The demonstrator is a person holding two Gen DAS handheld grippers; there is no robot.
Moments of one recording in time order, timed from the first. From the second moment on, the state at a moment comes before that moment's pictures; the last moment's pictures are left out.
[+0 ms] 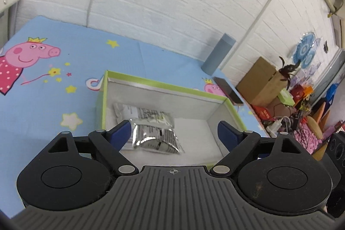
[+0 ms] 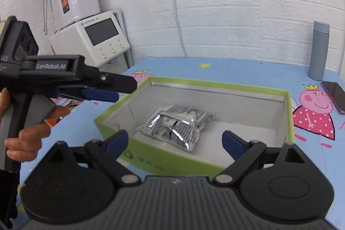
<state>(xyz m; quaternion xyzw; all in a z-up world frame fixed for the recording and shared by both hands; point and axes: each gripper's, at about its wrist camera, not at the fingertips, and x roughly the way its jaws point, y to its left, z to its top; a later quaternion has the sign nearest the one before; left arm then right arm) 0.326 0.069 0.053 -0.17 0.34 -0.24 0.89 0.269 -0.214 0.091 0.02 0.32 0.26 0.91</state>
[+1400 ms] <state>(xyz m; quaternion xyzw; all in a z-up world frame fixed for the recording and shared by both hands) 0.078 0.029 -0.026 -0.13 0.40 -0.23 0.88 0.025 -0.229 0.021 0.07 0.37 0.22 0.90</state>
